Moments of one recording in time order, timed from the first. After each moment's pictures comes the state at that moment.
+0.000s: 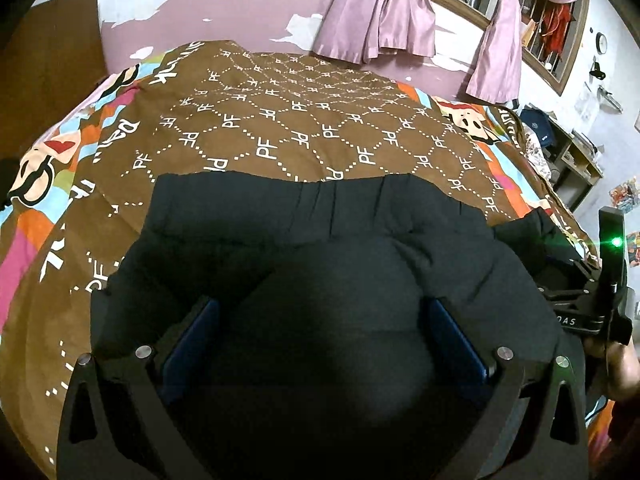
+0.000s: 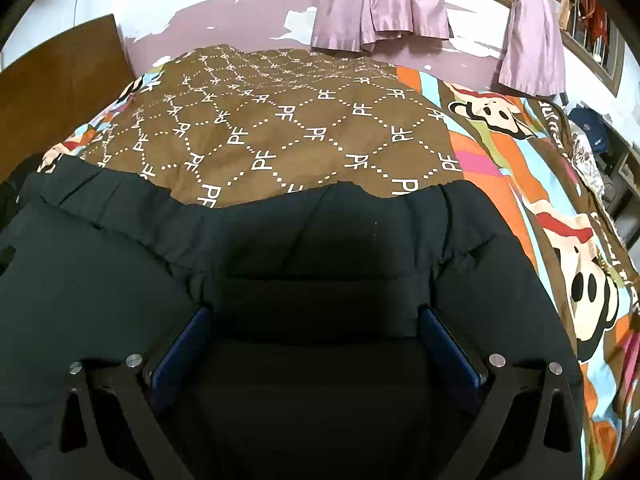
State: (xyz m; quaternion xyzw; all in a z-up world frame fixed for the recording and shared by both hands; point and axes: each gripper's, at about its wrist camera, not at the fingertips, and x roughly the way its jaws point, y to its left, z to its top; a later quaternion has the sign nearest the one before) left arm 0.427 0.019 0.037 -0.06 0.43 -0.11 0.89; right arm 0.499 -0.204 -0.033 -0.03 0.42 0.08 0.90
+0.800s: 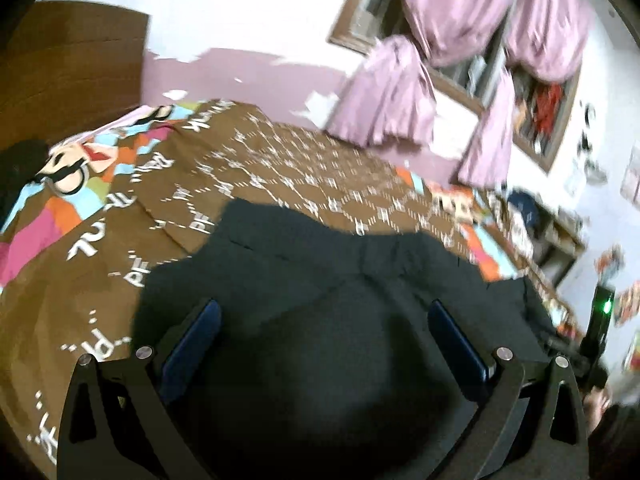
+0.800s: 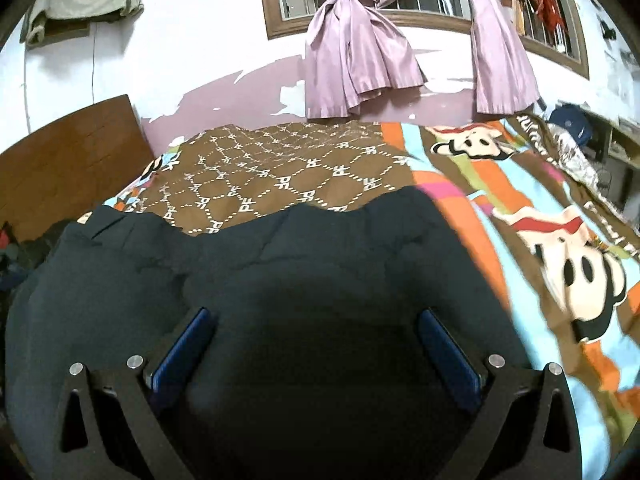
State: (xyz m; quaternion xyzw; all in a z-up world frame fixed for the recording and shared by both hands) left arm 0.362 0.067 0.070 -0.16 0.29 -0.09 0.94; right arm 0.431 -0.263 0.000 0.05 0.30 0.10 0.95
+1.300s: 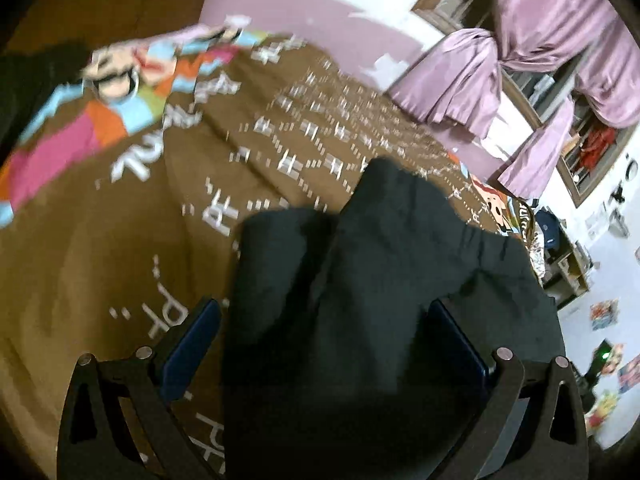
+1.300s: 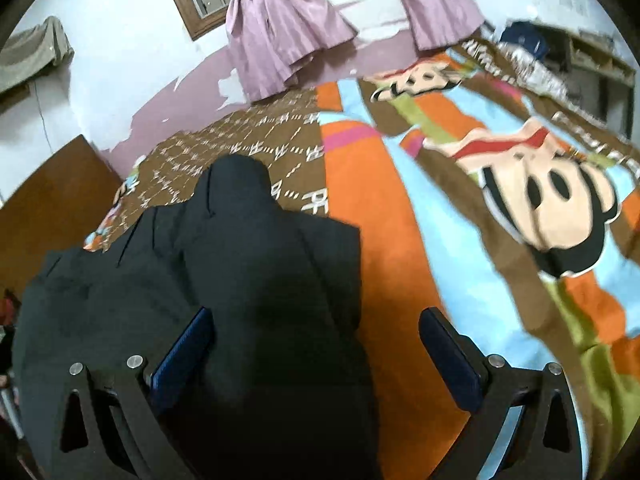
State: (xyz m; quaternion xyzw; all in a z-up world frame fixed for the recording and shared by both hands) left arm 0.382 0.149 0.029 -0.25 0.40 -0.06 0.88; right arm 0.448 -0.364 -0.038 0.18 0.37 0.09 0.91
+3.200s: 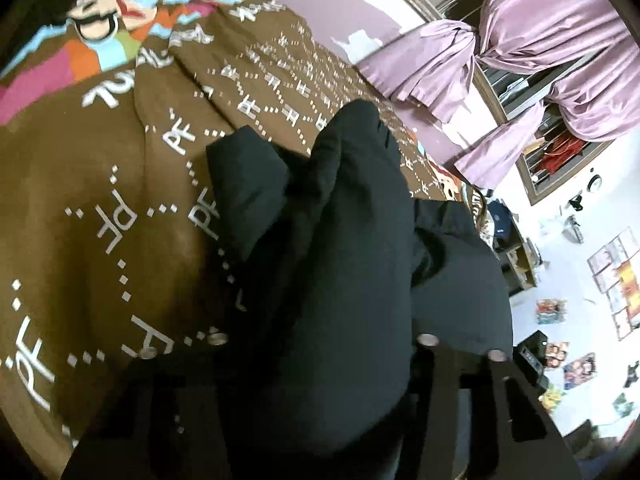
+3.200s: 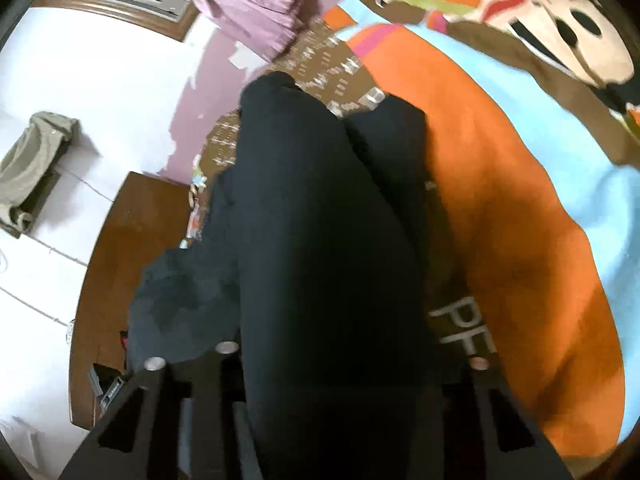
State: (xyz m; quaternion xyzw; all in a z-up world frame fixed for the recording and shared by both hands) left arm 0.346 0.135 0.048 -0.31 0.41 -0.13 0.85; right arm 0.418 -0.360 -0.036 0.38 0.43 0.21 0.79
